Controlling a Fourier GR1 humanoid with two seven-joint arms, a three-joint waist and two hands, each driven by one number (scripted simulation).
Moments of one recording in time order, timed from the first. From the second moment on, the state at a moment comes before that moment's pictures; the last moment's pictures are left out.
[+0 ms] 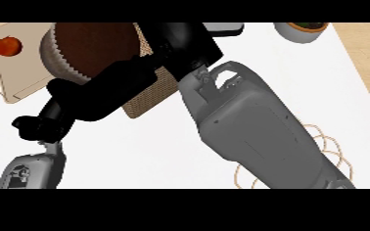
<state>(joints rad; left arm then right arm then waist) -0.18 0.19 0.06 -1.58 -0.06 -0.24 0.01 -1.13 0.00 0.31 -1.46 0.03 -0.17 0.56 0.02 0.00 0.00</state>
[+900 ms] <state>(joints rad) -0.20 0.17 0.05 -1.58 -0.08 -0.23 0.01 -1.38 0.00 0.17 -0.66 -0.03 -0.21 0.09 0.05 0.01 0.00</state>
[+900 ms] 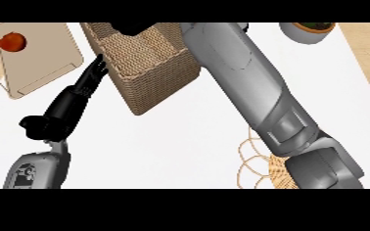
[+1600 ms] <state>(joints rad) -0.21 0.15 0.03 -1.57 -0.09 -0.23 0.01 -1.40 0.00 0.11 -0.36 -0.12 -0.36 -0.25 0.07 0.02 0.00</state>
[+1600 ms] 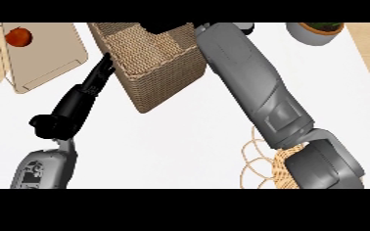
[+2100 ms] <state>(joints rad) -0.22 0.16 0.03 -1.57 -0.09 -0.24 0.00 -1.48 0.00 0.05 -0.24 -0.15 -0.34 -0.37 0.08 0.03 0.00</state>
